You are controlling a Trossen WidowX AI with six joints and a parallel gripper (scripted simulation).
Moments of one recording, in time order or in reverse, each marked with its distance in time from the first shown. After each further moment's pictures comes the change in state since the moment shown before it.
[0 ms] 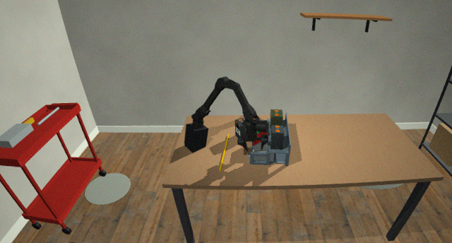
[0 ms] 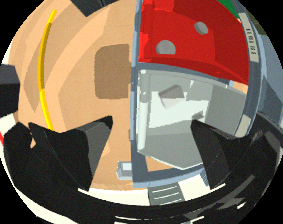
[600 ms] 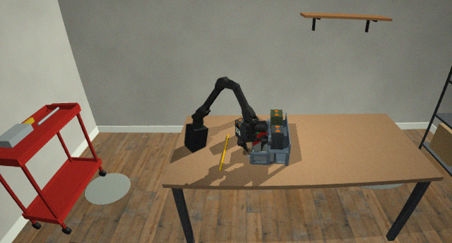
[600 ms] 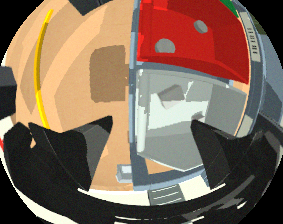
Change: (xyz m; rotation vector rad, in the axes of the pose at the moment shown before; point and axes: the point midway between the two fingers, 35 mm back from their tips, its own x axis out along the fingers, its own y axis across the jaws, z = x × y) arm 0.004 0.000 0.000 0.005 0.001 -0.027
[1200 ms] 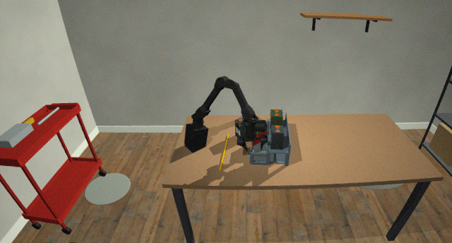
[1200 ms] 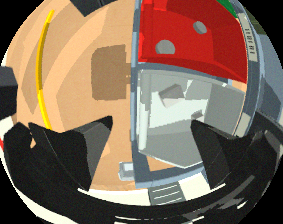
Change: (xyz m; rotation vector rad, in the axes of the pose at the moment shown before) arm -0.004 0.002 0.000 0.005 0.000 -0.002
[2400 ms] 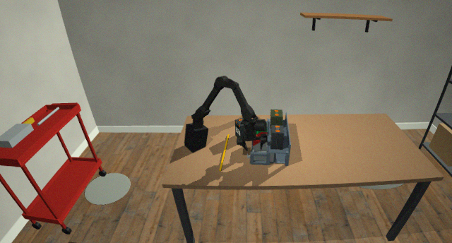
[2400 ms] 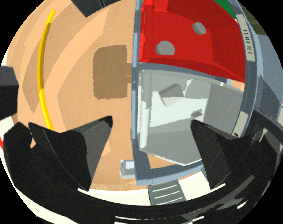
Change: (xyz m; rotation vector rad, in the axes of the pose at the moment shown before) arm -0.004 0.001 0.000 0.001 0.000 -0.001
